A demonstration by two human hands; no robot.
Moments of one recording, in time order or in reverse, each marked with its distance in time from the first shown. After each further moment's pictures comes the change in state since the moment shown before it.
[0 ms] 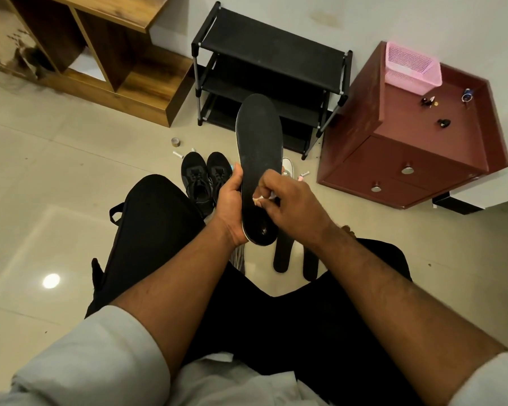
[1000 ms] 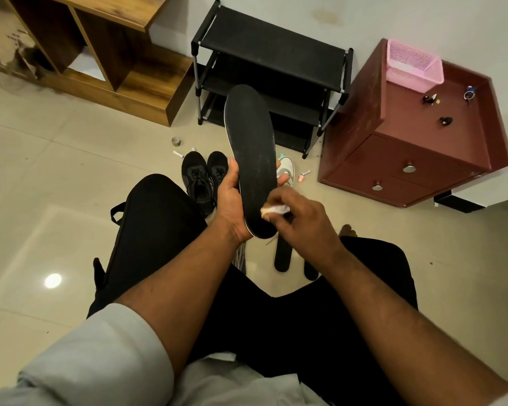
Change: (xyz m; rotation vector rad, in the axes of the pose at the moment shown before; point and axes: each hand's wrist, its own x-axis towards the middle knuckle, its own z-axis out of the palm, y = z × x) left_hand 0.002 0.001 0.007 -0.081 -0.063 0.016; right_hand -0.030 0.000 0.006 0.017 0.067 0.145
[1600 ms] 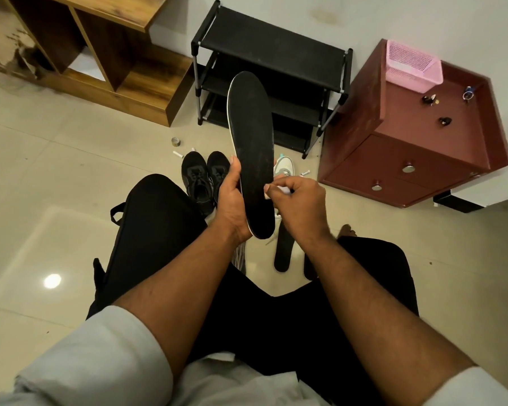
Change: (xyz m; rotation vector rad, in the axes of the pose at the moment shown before) left_hand -0.002 -0.001 0.000 0.140 0.079 0.140; right_hand 0.031 -0.011 0.012 0.137 0.296 0.403
